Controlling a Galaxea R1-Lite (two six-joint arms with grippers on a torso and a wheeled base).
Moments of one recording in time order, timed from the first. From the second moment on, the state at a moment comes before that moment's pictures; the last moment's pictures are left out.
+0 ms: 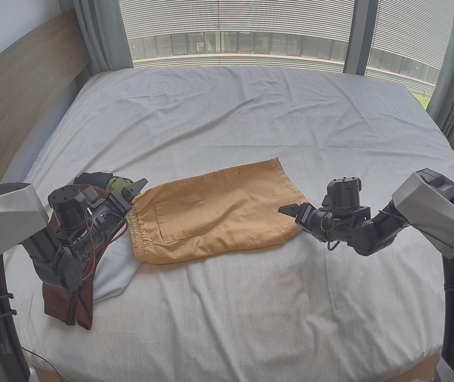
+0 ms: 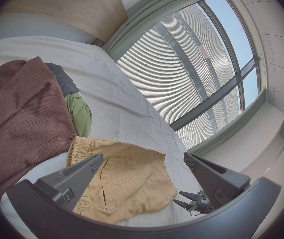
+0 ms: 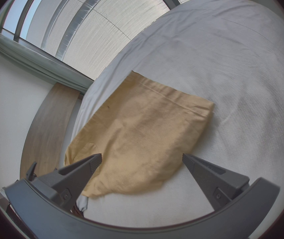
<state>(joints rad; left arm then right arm) -0.12 2.23 -0.75 -1.42 -0.25 -0.81 0.31 2.41 -1.27 -0.64 0.18 0.73</state>
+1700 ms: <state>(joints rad) -0.12 2.25 -0.75 -1.43 -0.24 -0.81 0.31 2.54 -1.31 -0.79 0.12 0.75</state>
